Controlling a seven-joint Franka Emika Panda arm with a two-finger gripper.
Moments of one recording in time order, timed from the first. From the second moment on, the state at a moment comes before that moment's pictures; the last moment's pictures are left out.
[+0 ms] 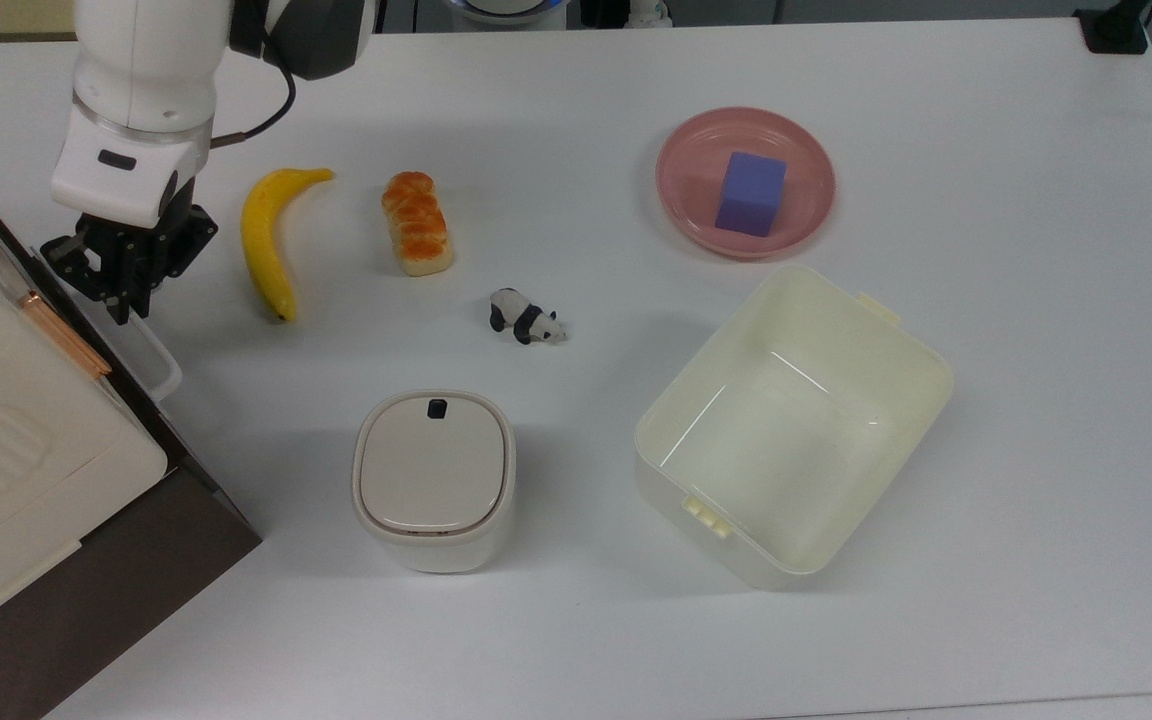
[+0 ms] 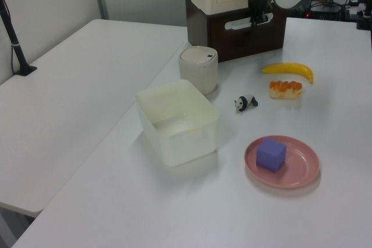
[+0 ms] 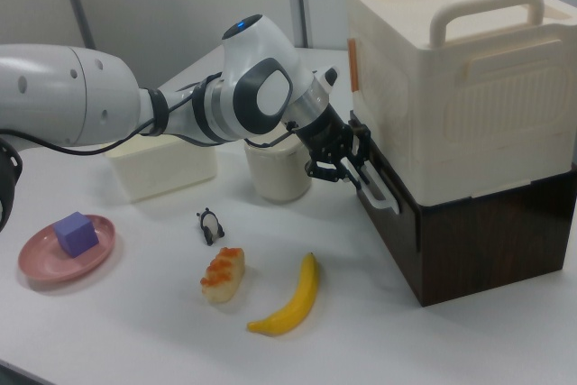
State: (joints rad) arm -0.38 0.36 0.09 -1.65 -0.46 2.37 -0.77
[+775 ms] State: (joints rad) arm -0.41 0.36 0.11 -1.66 -0.48 2.41 -0.79
